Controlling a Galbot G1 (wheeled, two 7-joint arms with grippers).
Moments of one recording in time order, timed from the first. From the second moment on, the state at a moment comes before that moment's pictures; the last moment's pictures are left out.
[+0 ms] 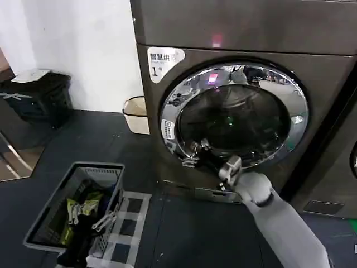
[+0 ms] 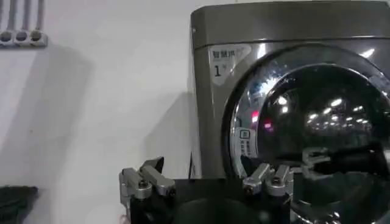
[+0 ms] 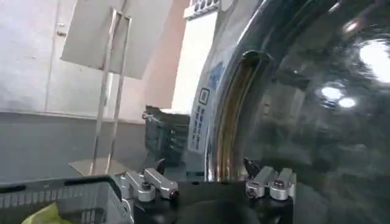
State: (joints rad) left arm 1.79 -1.43 -0.74 -2.23 -0.26 -0.34 0.25; right arm -0.59 1.15 -0.03 1.57 0.40 -0.08 -0.41
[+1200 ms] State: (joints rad) left arm 1.66 -1.32 -0.83 -2.22 -0.38 -0.06 0.18; right arm -0.62 1.04 0.02 1.66 0.59 -0.10 -0.84
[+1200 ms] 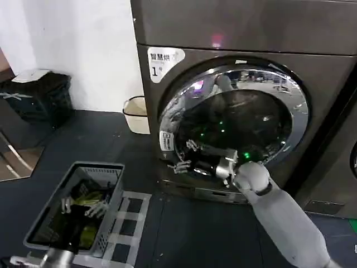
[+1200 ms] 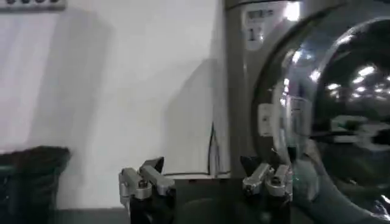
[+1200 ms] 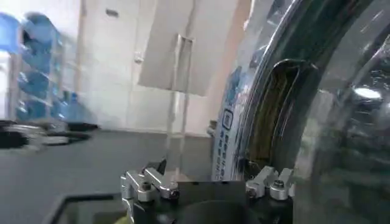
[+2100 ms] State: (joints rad) left arm 1.11 -0.80 -0.46 -1.79 -0.93 -0.21 0.39; right arm -1.08 0.85 0.44 1.92 0.69 -0.04 -1.38
